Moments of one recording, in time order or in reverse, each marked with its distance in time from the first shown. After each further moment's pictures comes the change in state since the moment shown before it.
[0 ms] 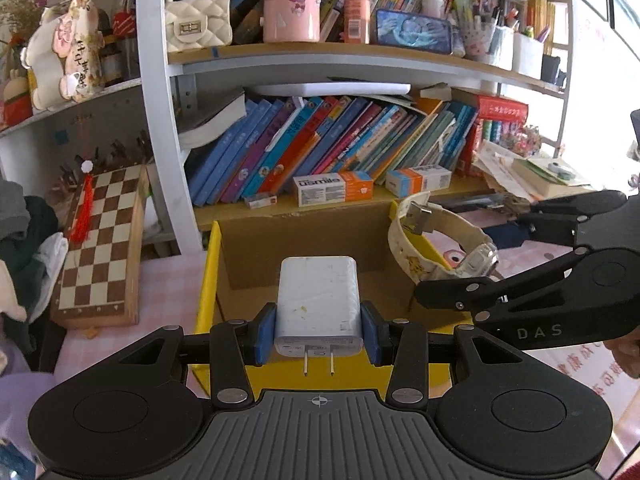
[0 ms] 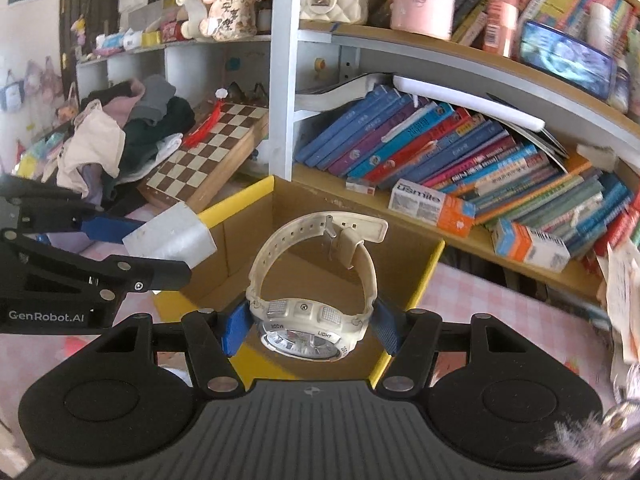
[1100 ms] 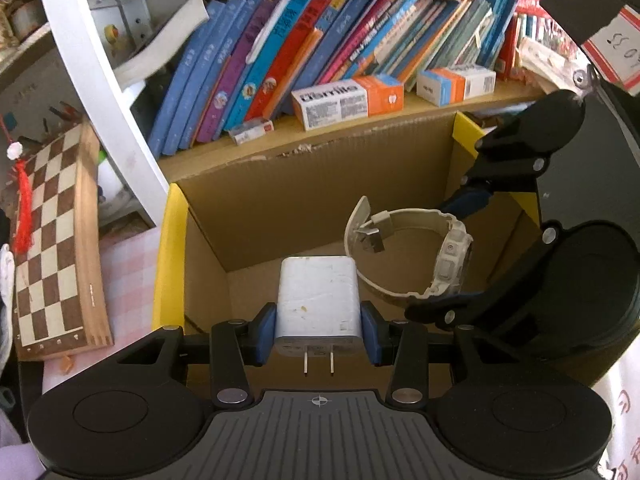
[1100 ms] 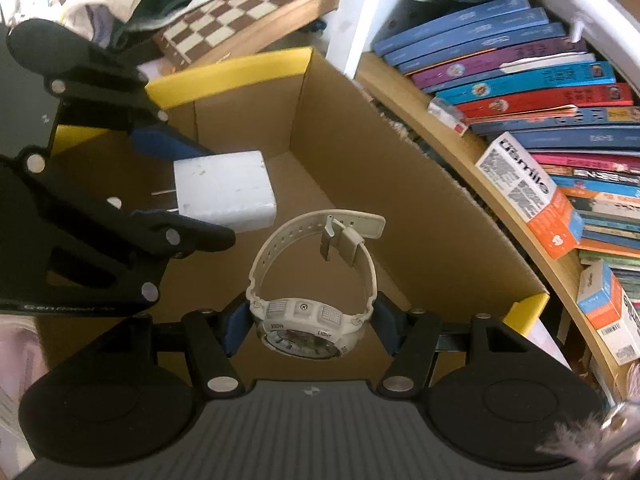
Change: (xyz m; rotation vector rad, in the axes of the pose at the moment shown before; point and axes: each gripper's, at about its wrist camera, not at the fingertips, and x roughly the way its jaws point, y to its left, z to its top) left arm 0.145 0.018 0.019 0.126 0.282 0.032; right arm 0.167 -0.022 0.019 -0.351 0.364 0.181
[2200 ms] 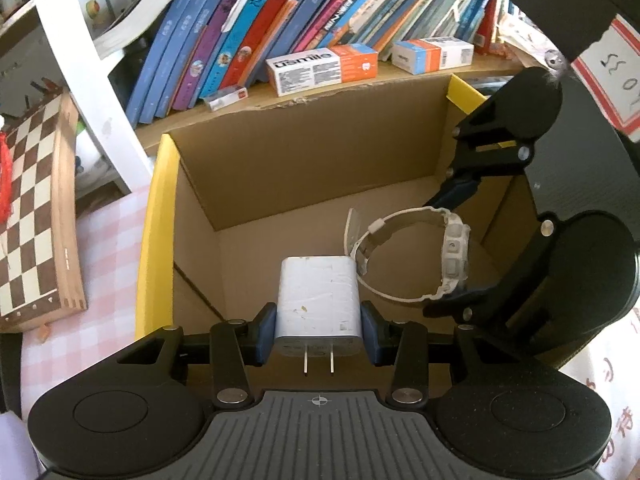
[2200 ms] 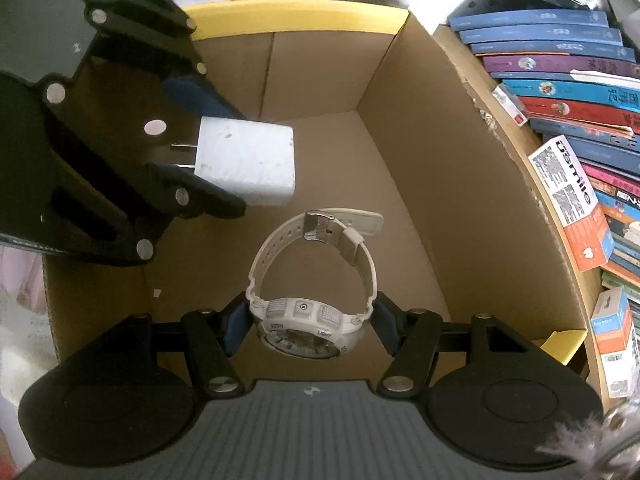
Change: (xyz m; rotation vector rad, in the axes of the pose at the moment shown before) left arm -0.006 -0.014 -0.015 0.004 0.057 -0.062; right arm 0.006 0.022 -0.020 -0.220 0.127 0.065
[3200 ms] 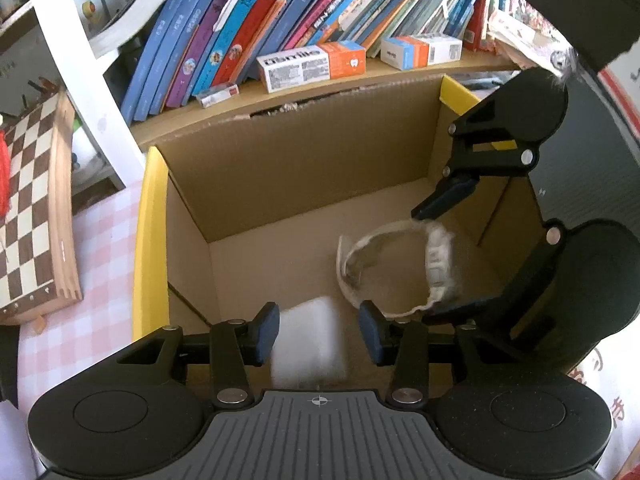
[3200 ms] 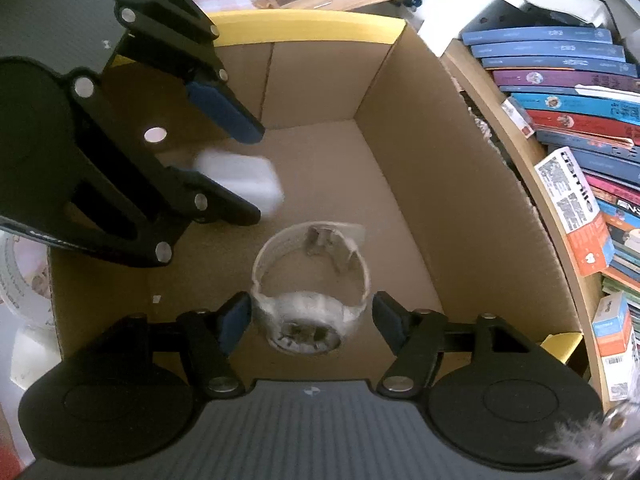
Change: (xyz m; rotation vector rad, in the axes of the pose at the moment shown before) left arm -0.006 -0.007 -0.010 0.004 -0.005 -0.008; right arm -0.009 0.023 -0.008 -0.013 -0.036 0.000
